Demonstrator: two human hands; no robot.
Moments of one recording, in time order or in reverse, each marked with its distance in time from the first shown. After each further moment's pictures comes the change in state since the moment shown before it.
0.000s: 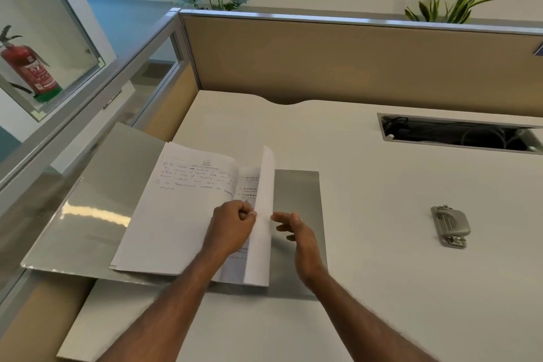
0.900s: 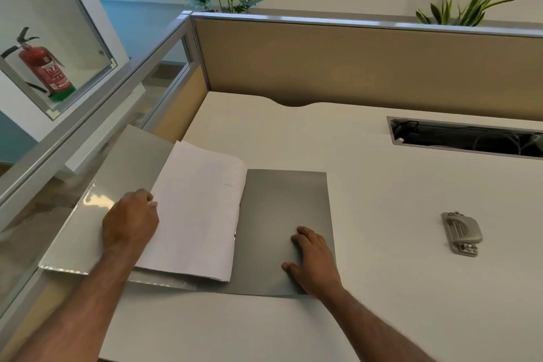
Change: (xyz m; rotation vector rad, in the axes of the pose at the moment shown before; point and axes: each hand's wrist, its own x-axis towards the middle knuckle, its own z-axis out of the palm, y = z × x) left_hand 0.020 -0.098 -0.131 0.692 0.480 -0.067; right_hand 0.004 0.047 -0.023 -0.933 -0.121 -0.086
